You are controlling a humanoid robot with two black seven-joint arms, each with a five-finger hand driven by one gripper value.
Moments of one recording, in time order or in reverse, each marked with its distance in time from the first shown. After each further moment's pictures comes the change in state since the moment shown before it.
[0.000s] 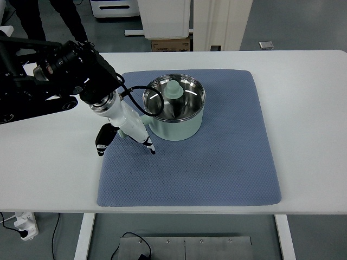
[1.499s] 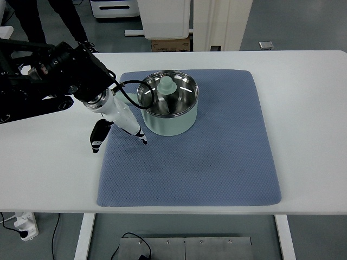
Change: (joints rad) left arm 0.005 0.040 0.011 -0.048 -0.114 0.000 0.111; right arm 0.001 0.000 0.000 0.000 0.000 0.000 0.000
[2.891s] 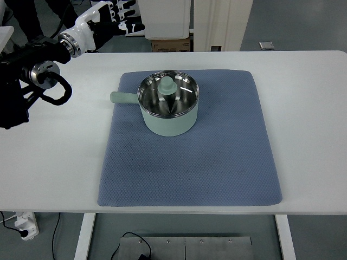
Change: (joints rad) left arm 0.406 -0.167 -0.363 0.810 -1.667 0.345 0.004; right arm 0.000 0.000 0.000 -0.001 0.000 0.000 0.000
